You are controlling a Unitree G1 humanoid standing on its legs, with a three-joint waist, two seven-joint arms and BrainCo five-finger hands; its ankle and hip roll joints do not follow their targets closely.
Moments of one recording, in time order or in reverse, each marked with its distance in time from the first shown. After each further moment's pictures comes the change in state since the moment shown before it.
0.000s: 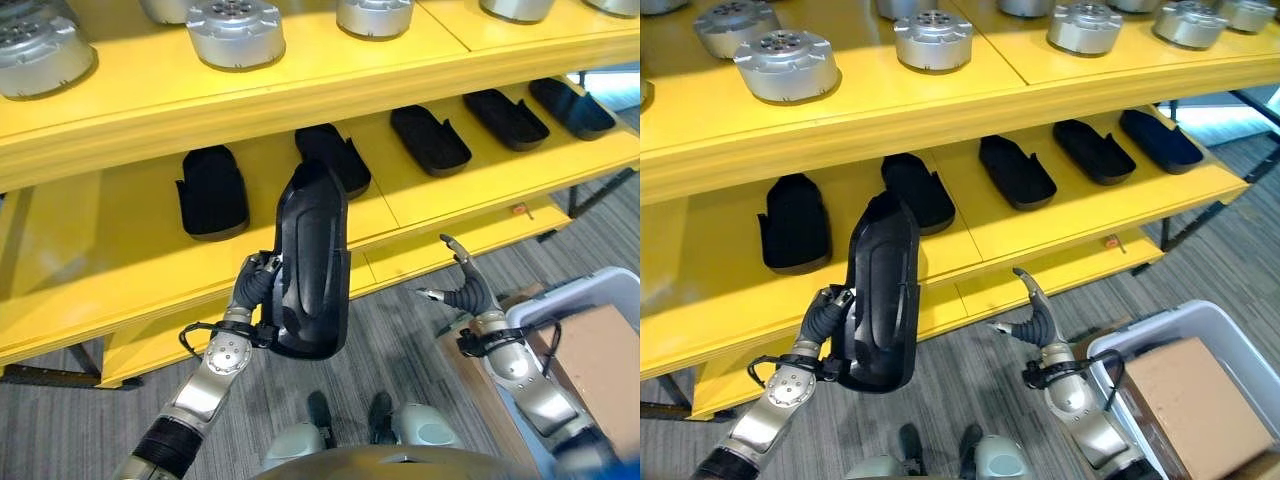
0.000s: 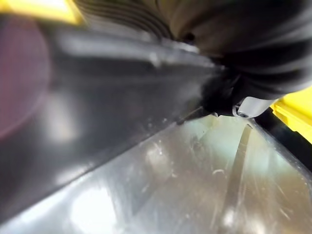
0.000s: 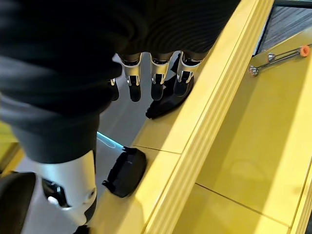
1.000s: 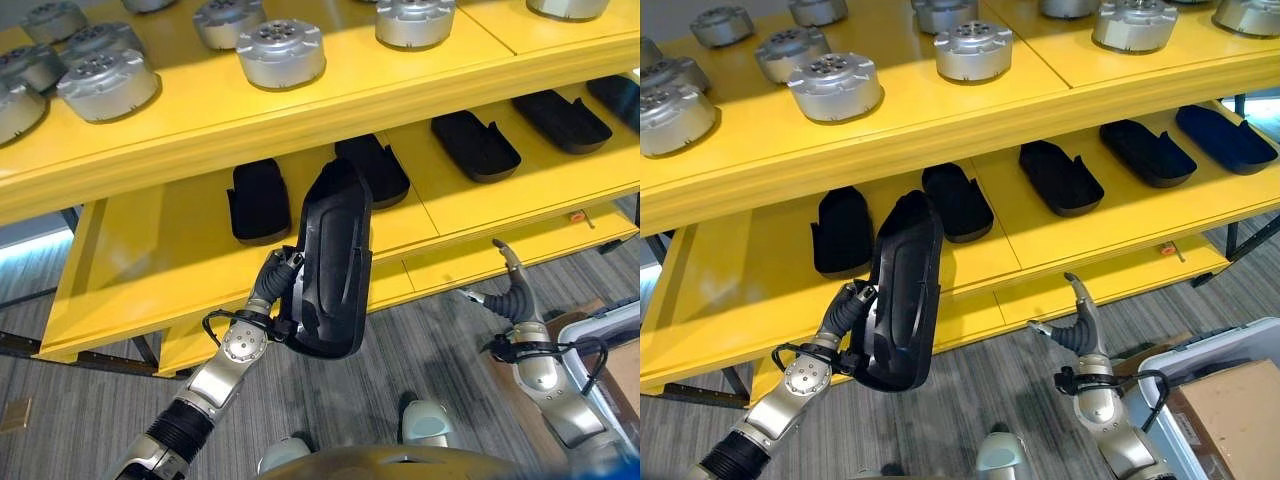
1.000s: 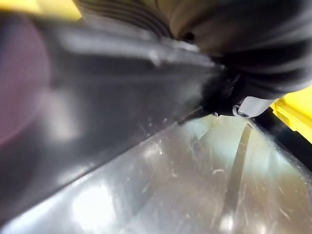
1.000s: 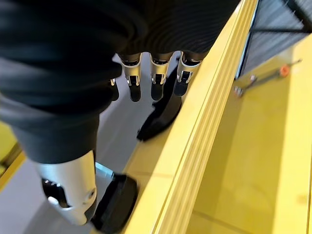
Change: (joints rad) left arm -0.090 0.037 -0.068 0.001 -0.088 0.030 -0.022; right arm 0.059 -0.039 -0.127 0.040 0.001 -0.032 -0.148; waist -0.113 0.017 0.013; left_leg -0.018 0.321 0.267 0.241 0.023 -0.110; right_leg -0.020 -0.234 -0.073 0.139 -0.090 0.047
